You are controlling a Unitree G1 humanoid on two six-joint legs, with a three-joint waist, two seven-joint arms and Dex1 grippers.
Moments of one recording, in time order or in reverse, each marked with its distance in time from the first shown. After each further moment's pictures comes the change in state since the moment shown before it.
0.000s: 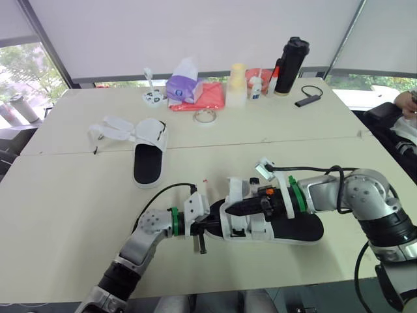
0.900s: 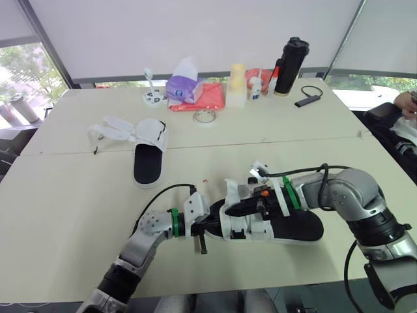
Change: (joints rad) left arm 0.015 -0.006 0.001 -0.011 0.000 0.004 0.023; right arm -0.020 0.055 0.043 -0.018 -0.369 -0.024 0.255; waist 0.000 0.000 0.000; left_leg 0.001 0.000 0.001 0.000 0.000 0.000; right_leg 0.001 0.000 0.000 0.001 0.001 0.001
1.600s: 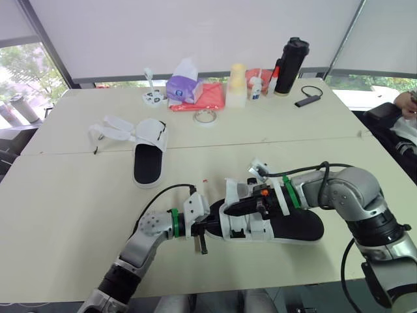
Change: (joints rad) left arm 0.001 -0.003 0.000 0.000 0.001 -0.001 0.005; right arm -0.008 0.025 -0.023 -0.032 -0.049 0.014 0.029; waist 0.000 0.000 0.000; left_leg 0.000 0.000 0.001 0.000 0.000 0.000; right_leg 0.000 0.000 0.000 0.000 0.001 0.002
